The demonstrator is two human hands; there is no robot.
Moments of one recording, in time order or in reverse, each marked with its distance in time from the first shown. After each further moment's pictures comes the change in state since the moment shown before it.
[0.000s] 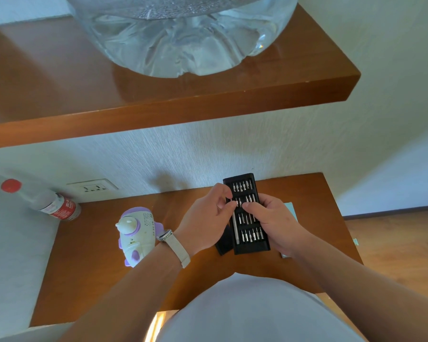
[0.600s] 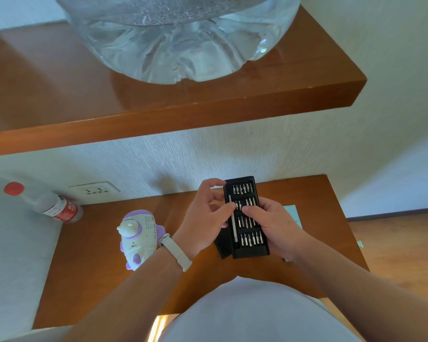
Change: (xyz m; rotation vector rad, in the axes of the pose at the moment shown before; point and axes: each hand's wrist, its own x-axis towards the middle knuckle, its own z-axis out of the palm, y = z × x) left_hand 0.005 0.005 0.000 -0.550 0.091 -0.181; right_hand 0.006 0.003 0.000 0.082 -0.041 0.072
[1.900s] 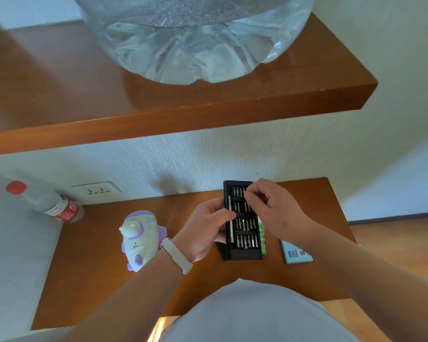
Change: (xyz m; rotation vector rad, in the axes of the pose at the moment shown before) left_hand -0.005 -0.005 -0.007 -0.415 -0.248 -0.272; right_hand 0.004 -0.034 -0.002 -0.895 0.122 -0.519
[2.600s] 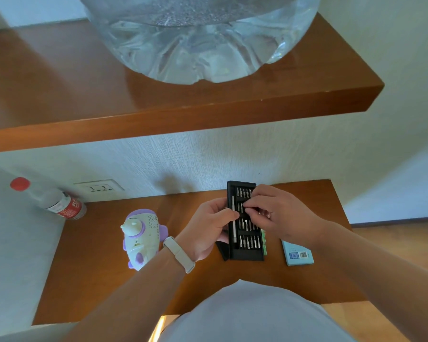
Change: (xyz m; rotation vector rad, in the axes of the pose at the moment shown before) left_hand 0.002 0.000 0.004 0.010 0.031 -0.013; right_hand -0.001 0.005 -0.015 -0.308 -0.142 -0.388
